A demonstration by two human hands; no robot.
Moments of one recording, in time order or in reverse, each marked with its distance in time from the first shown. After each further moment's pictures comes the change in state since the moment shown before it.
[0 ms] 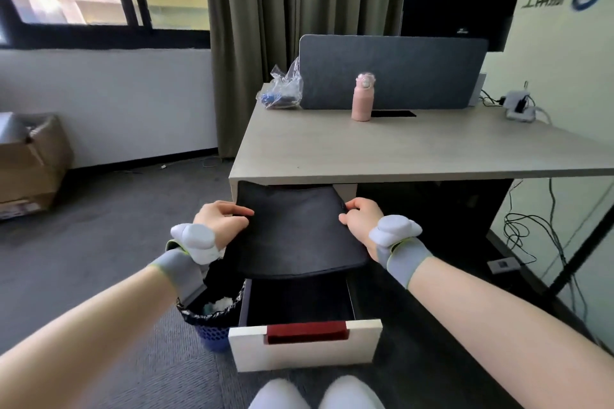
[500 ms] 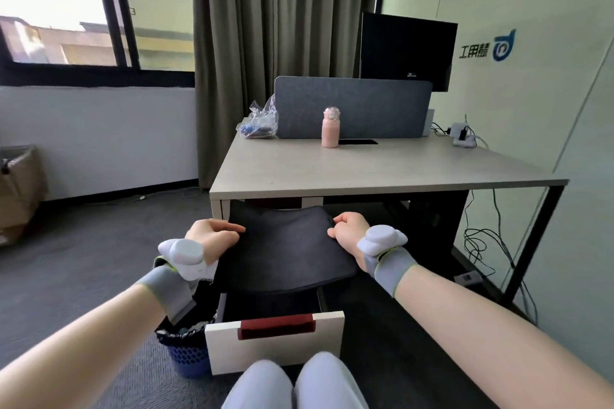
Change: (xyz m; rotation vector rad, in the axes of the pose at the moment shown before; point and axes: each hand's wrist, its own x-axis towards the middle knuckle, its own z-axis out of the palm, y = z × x) left_hand -0.073 0.010 0.007 -0.111 -0.070 0.020; right_hand -0.068 0.017 -0.048 -0.019 0.048 -0.035
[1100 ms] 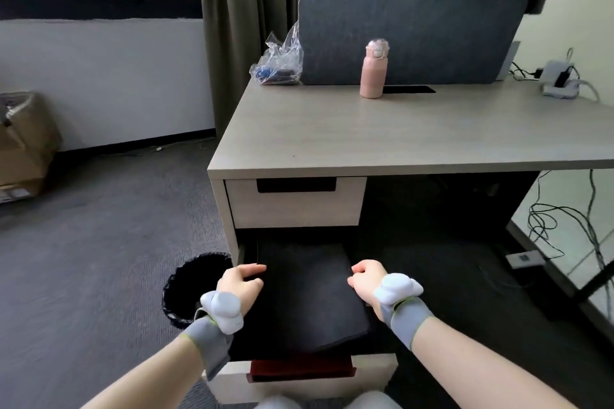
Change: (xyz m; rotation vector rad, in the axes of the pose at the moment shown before) left_hand 0.123 -0.118 0.089 0.148 -0.056 -0.288; right_hand 0.152 0.118 0.108 -0.144 -0.196 0.329
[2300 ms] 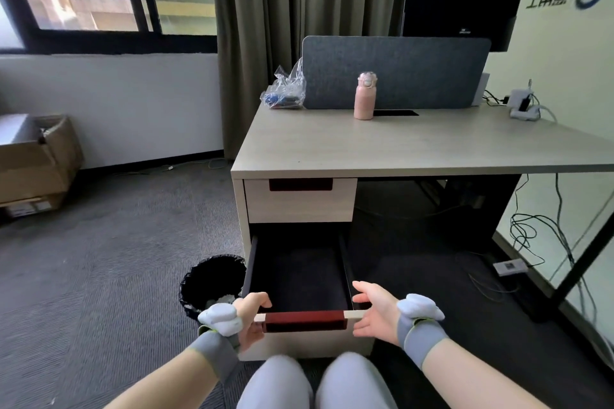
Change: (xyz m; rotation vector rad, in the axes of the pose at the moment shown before) left_hand -0.100 -0.048 -0.016 -0.497 -0.214 -0.375; right_hand -0.126 0.043 -0.015 0.570 -0.323 0.253
